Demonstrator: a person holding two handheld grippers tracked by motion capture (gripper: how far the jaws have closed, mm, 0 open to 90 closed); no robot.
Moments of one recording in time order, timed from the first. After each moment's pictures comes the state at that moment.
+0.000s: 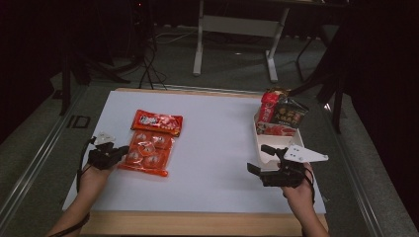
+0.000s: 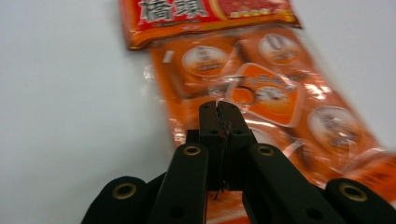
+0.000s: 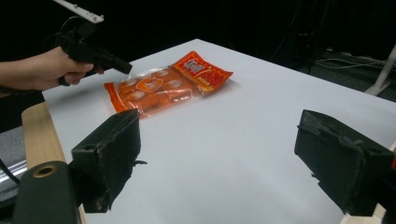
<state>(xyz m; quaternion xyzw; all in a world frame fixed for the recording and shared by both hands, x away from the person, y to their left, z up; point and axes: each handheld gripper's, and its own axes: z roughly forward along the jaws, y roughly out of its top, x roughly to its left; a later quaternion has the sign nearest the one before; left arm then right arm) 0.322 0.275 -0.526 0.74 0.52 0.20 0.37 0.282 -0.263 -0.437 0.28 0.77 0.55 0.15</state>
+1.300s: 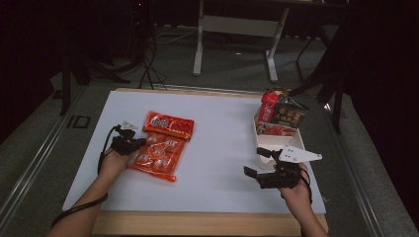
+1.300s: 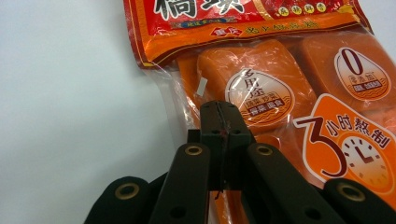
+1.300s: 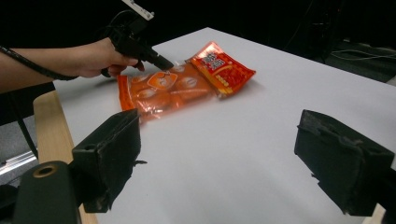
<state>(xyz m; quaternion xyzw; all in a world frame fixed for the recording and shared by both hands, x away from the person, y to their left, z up) 0.381 0.224 -0.543 0.78 0.49 0.15 0.35 0.284 -0.258 -0.445 0.27 0.78 0.55 0.12</state>
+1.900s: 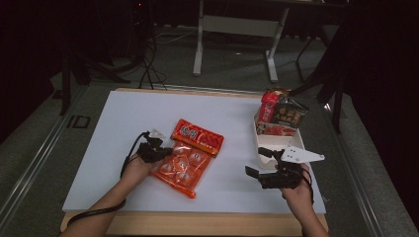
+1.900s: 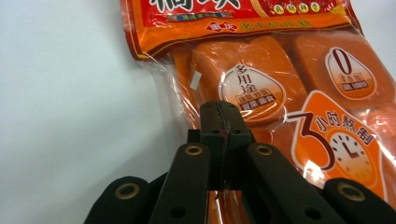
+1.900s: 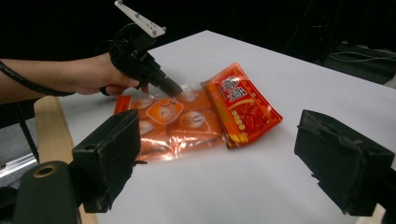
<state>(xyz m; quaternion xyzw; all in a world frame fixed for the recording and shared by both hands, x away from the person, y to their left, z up) 0.363 0.147 -0.539 0.83 0.42 0.09 0.36 0.283 -0.262 -0.443 0.27 0.78 0.55 0.12</state>
